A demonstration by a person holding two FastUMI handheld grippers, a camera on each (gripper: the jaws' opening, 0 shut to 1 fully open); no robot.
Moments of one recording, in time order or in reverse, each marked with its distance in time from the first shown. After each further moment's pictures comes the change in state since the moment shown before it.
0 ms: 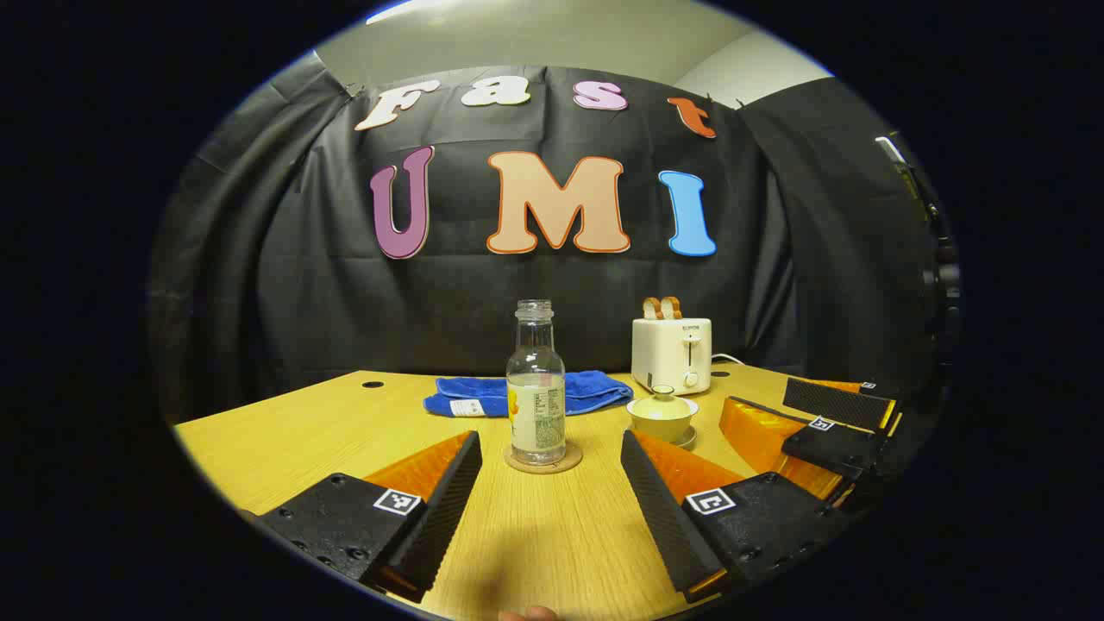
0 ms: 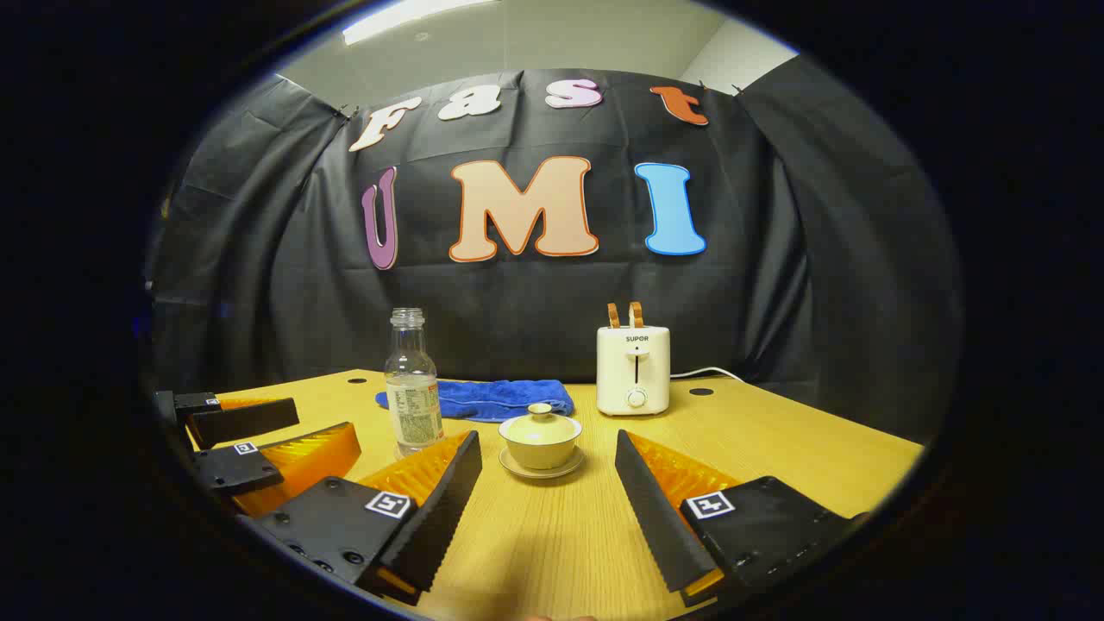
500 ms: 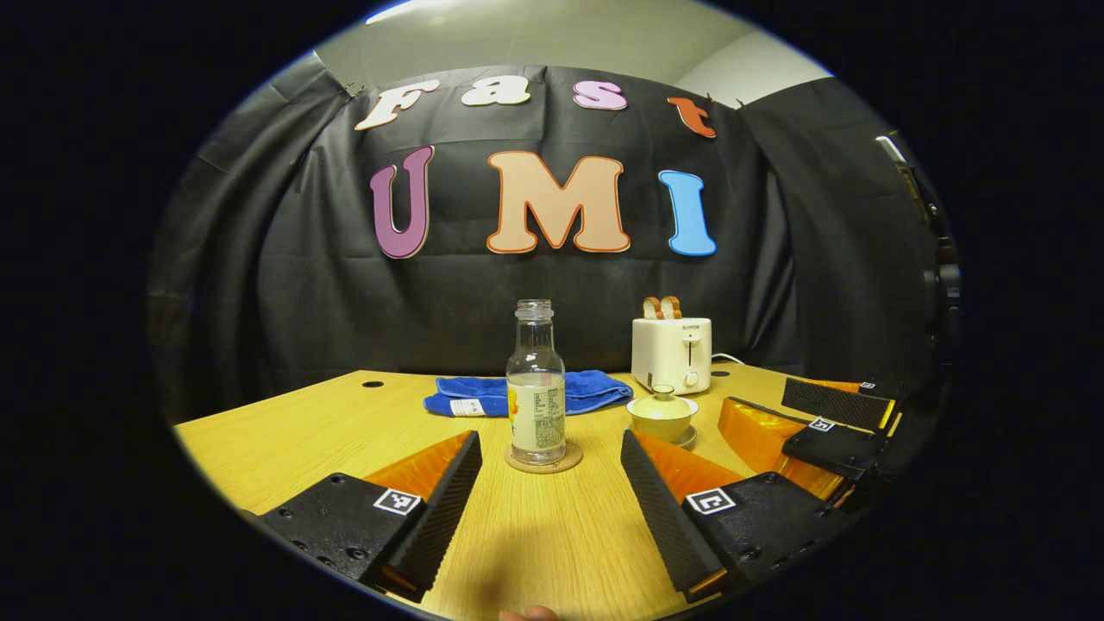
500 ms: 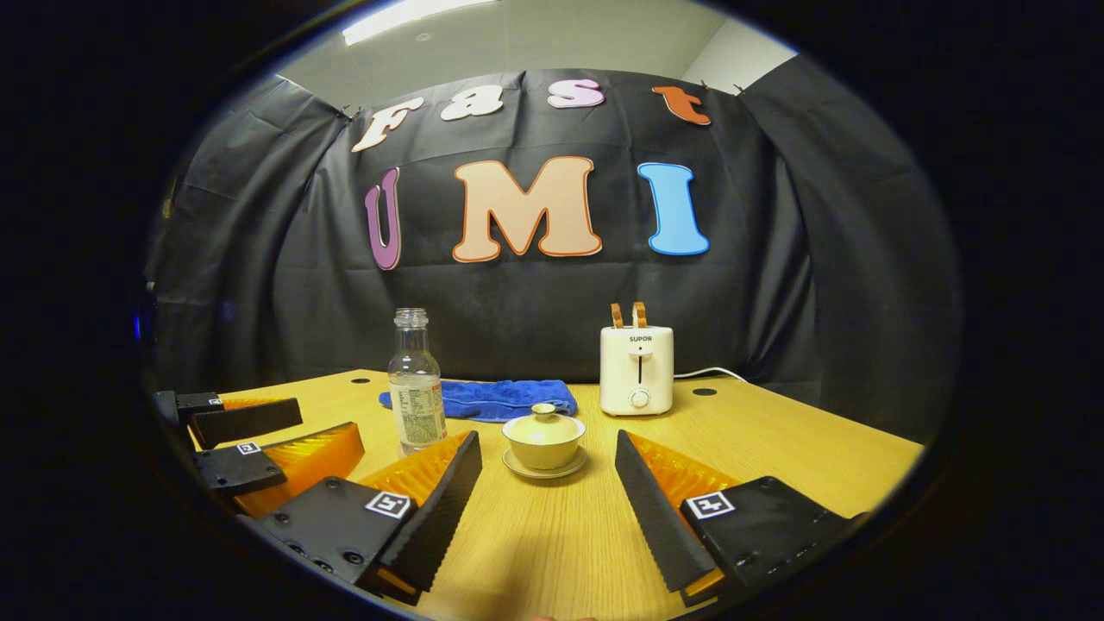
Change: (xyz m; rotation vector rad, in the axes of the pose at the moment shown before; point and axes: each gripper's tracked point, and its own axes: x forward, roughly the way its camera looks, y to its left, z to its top) left arm -0.001 0.000 0.000 -0.001 0.001 0.000; right arm 0.000 0.002 0.001 0.000 -0.001 0.010
